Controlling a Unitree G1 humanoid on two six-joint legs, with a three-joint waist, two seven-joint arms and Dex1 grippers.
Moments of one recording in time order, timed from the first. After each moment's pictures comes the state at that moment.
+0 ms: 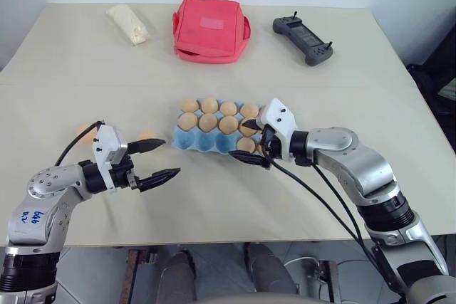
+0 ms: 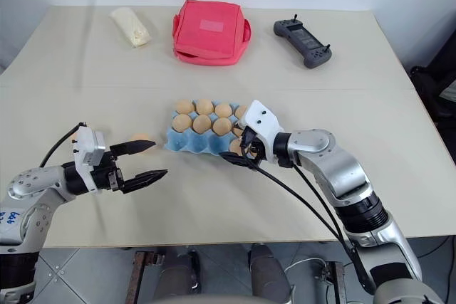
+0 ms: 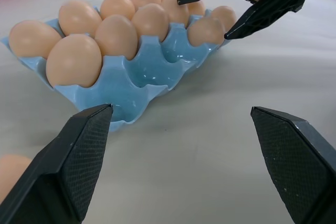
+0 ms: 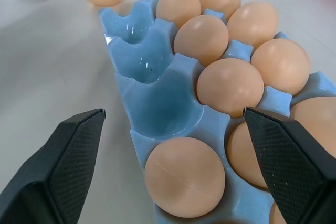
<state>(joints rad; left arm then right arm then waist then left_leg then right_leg) -0.10 0.72 0.24 -0.23 -0.55 0.42 -0.96 -0.61 -0.54 0.28 -0.24 0.35 0.71 0.75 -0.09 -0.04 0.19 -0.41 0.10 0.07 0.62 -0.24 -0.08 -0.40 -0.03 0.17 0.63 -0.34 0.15</state>
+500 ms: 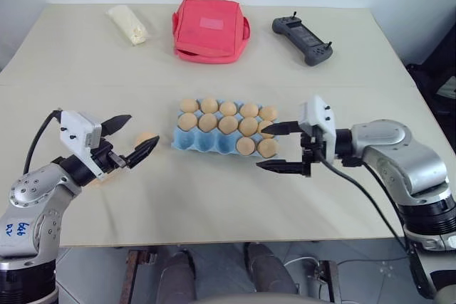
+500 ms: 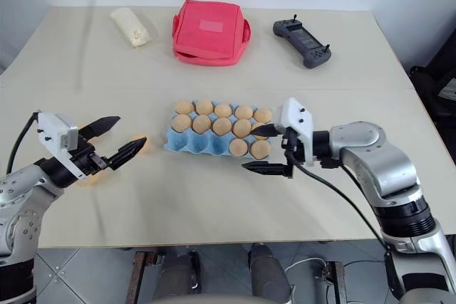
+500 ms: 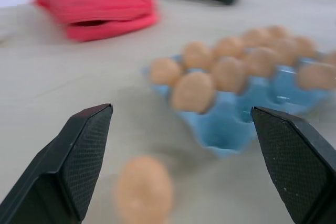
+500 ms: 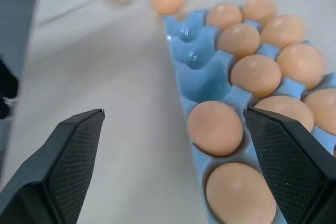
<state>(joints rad) -0.05 0.62 0.42 -0.40 -0.53 0.53 -0.51 -0.55 -0.74 0.11 -0.21 0.51 0.59 1.16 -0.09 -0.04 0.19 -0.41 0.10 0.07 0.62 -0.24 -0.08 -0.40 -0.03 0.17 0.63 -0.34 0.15</state>
